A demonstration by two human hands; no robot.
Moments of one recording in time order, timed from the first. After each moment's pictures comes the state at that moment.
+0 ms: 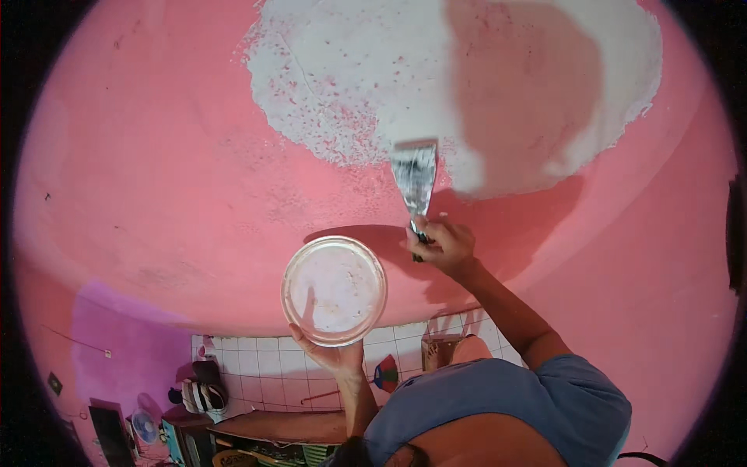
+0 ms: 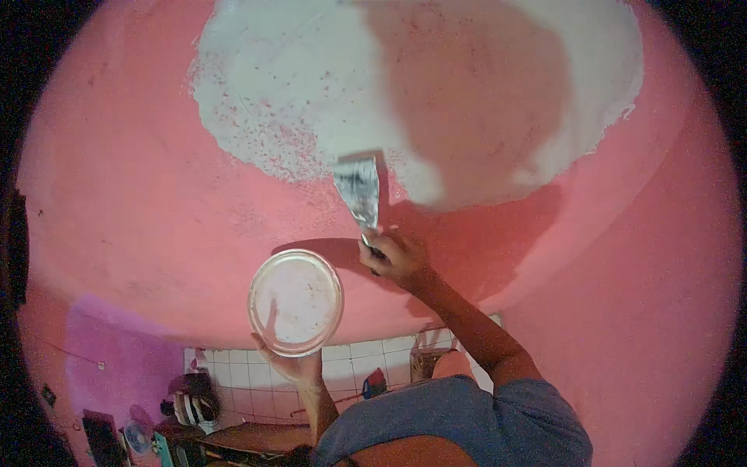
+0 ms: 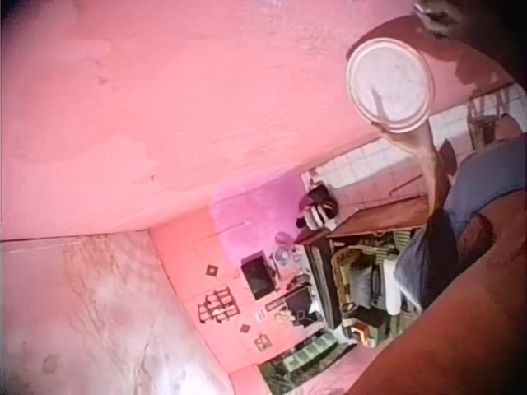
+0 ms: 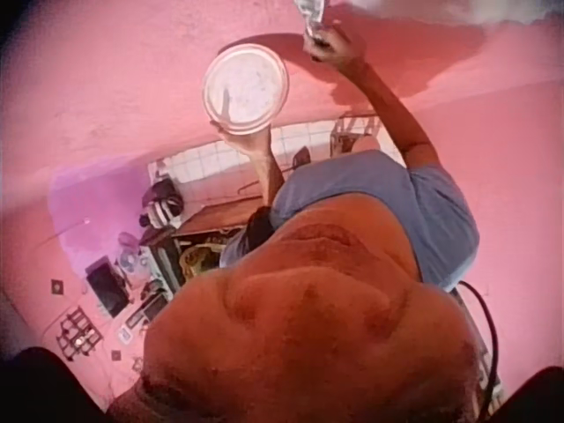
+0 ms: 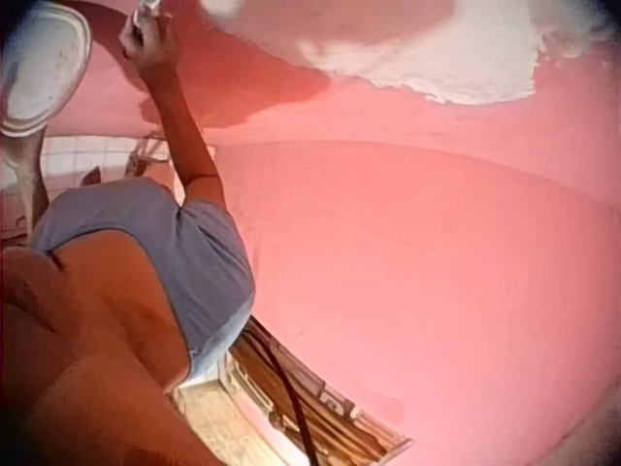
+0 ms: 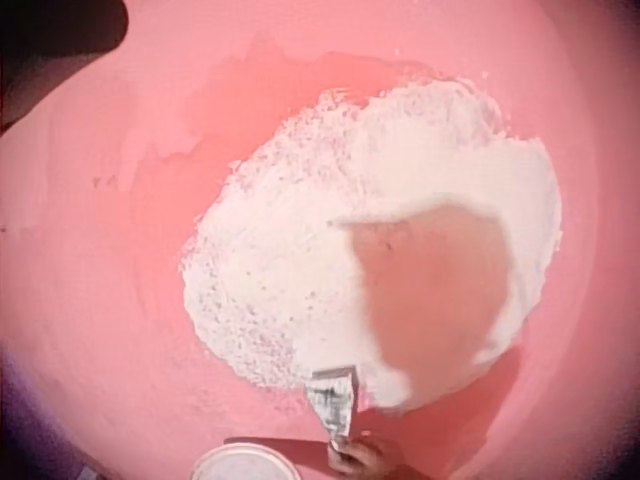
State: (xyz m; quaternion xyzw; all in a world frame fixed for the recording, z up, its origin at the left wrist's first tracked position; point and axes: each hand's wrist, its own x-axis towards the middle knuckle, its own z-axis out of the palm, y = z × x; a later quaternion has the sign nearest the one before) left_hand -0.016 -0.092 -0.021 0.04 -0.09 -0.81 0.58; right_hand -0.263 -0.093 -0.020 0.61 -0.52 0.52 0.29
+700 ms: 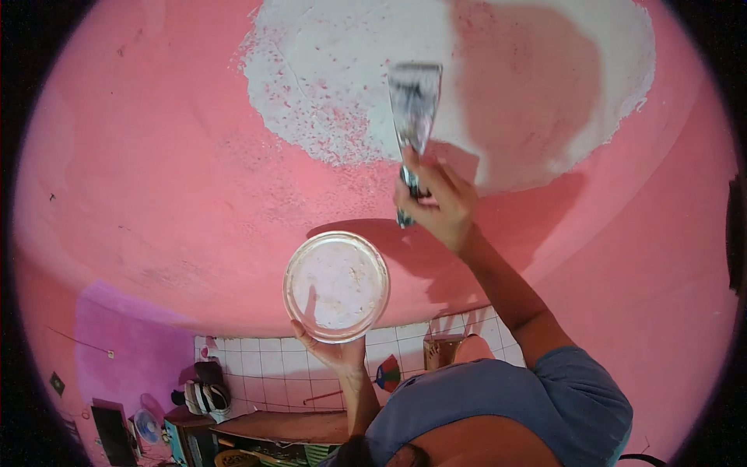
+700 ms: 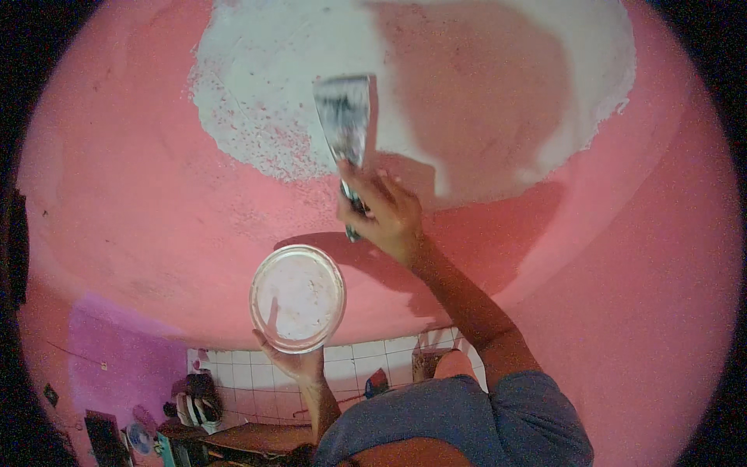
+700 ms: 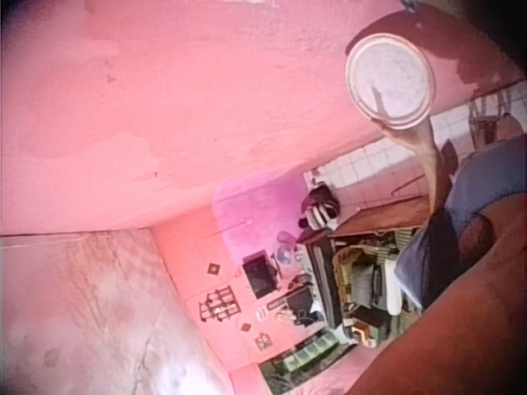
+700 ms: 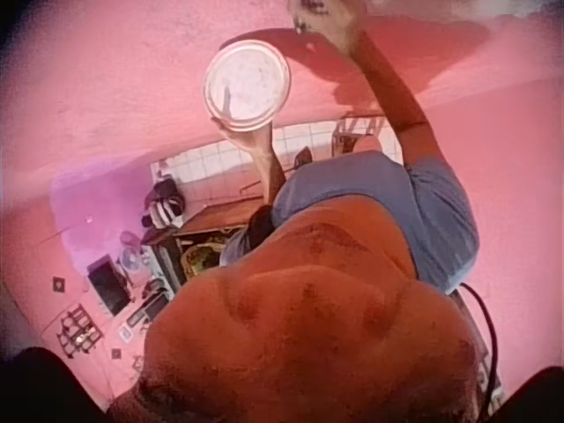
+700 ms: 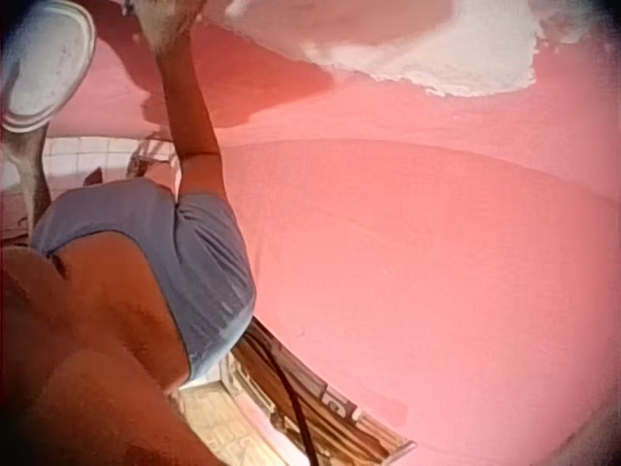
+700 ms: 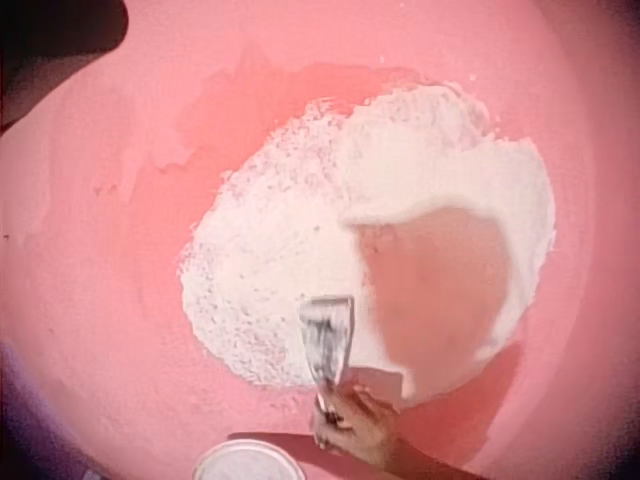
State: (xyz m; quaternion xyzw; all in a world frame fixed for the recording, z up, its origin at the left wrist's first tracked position) left_hand -0.020 -0.090 -0.020 0.06 -0.11 -0.81 0.57; right_hand -0.265 -0.105 0.062 0.58 -0.49 0.59 0.28
